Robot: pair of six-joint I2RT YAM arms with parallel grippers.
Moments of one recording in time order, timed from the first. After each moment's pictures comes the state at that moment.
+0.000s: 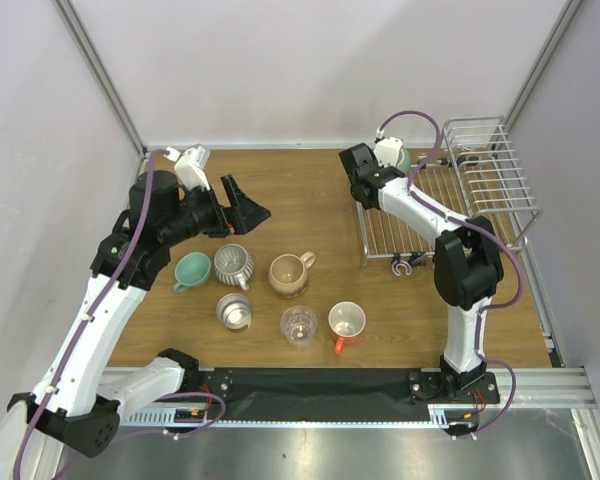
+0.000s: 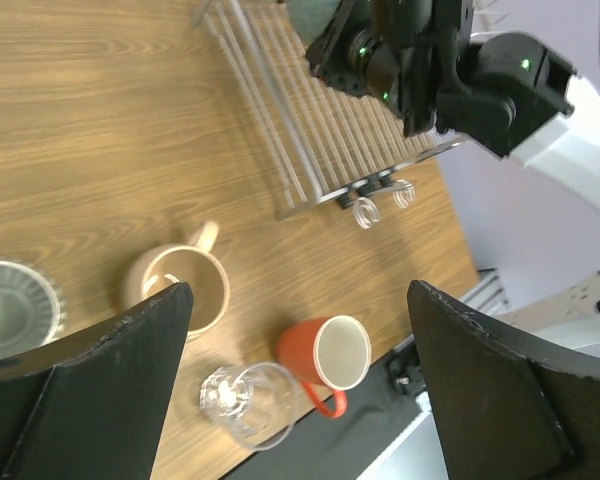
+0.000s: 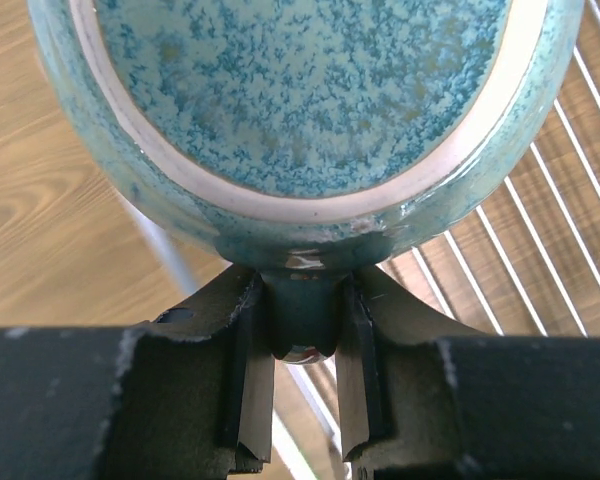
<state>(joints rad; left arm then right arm) -0.38 1.00 1.29 -0.66 0.32 -0.55 0.51 1.95 1.65 -0.56 0.75 0.64</state>
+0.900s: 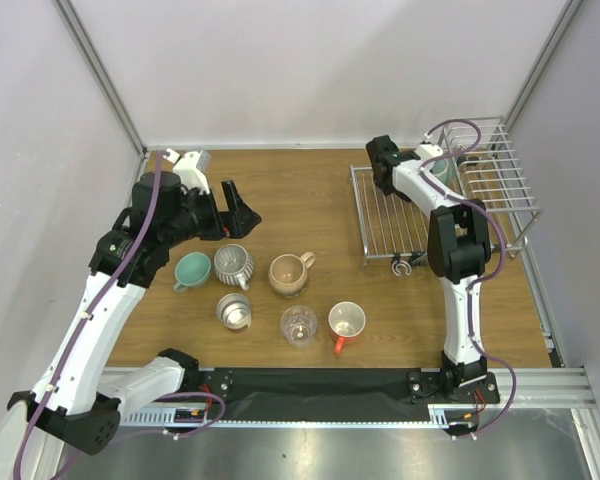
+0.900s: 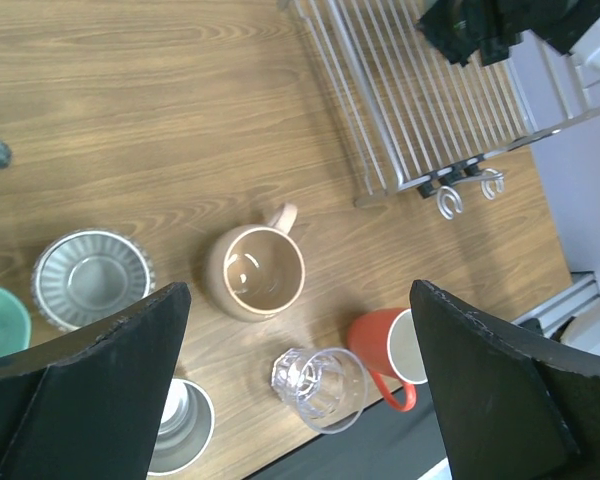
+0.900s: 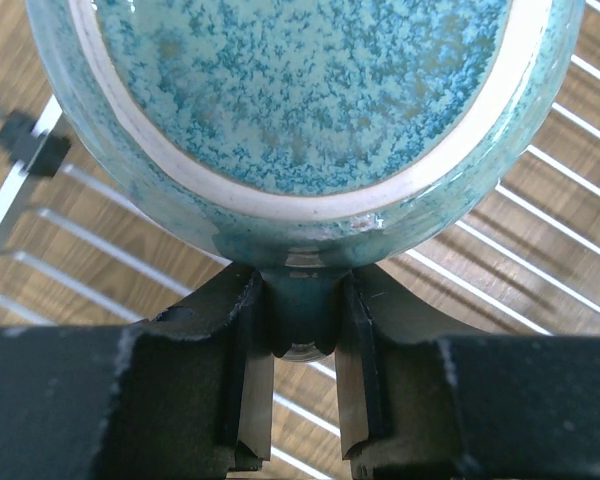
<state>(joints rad) -0.38 1.01 1.32 -0.78 0.19 -0.41 0.32 2.21 1.89 -0.84 0.91 1.06</state>
